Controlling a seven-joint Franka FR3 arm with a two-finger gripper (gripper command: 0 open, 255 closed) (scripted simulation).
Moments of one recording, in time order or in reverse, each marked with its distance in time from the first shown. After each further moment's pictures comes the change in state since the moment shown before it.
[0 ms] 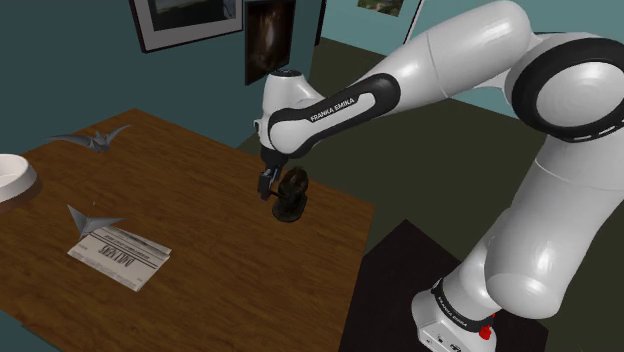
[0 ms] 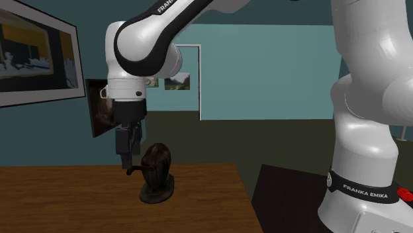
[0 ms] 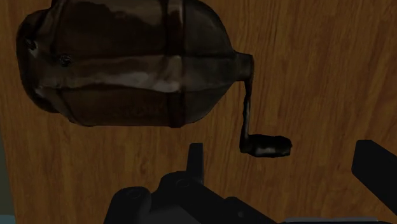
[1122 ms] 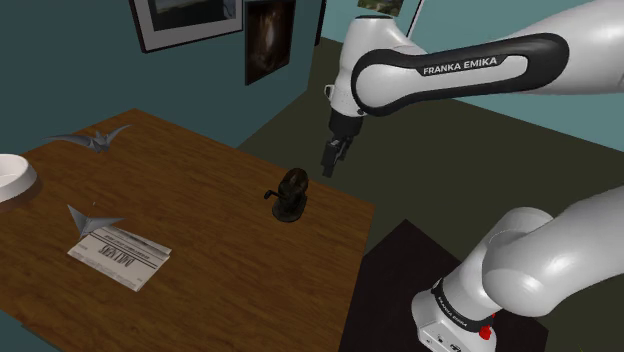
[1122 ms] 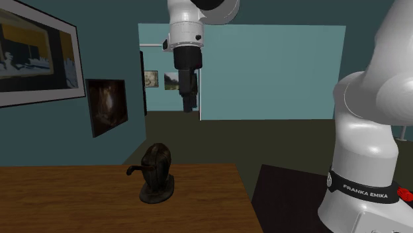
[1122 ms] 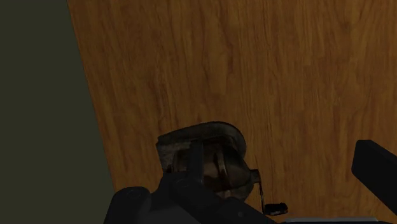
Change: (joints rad) arm -0.073 -0.575 -0.067 -0.296 0.040 -0.318 0.072
